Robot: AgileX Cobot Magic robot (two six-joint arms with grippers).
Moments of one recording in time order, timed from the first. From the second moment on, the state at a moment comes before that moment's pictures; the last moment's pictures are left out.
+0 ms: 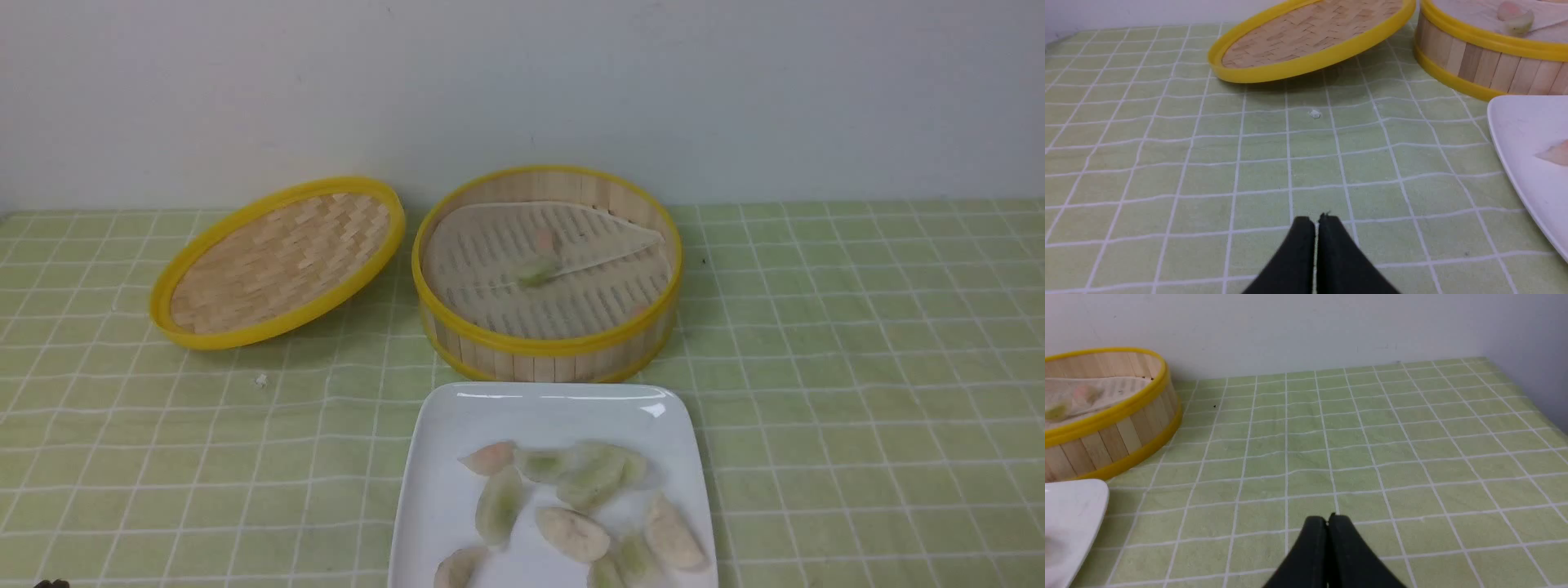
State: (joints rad) right arm -0.06 -0.01 0.02 0.05 0.39 0.06; left arm -0.03 -0.01 0.03 -0.07 0.38 0.03
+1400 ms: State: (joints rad) right arm -0.06 -0.01 0.02 0.05 0.39 0.06; left arm -0.03 -0.01 0.00 -0.55 -0.35 -0.18
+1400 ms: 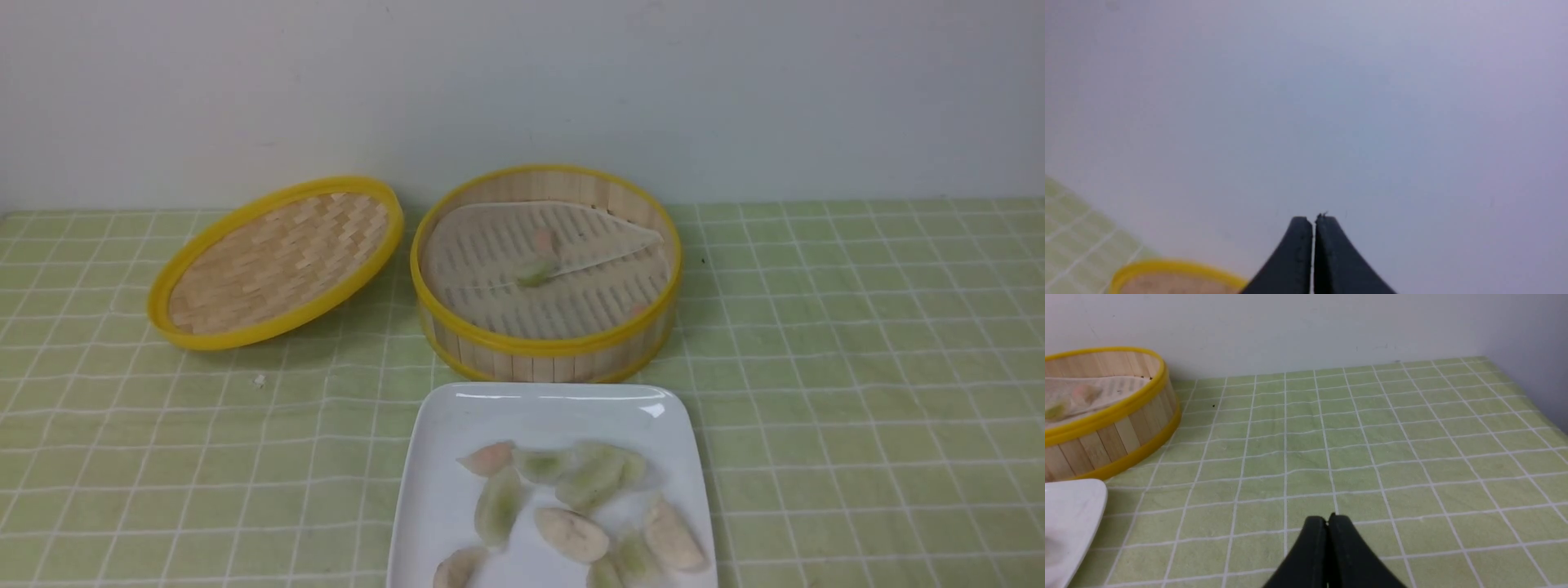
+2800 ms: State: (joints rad) right arm -0.06 -0.01 0.02 0.05 0.39 0.06; left arm -0.32 2.32 -2.37 -0.28 1.23 0.45
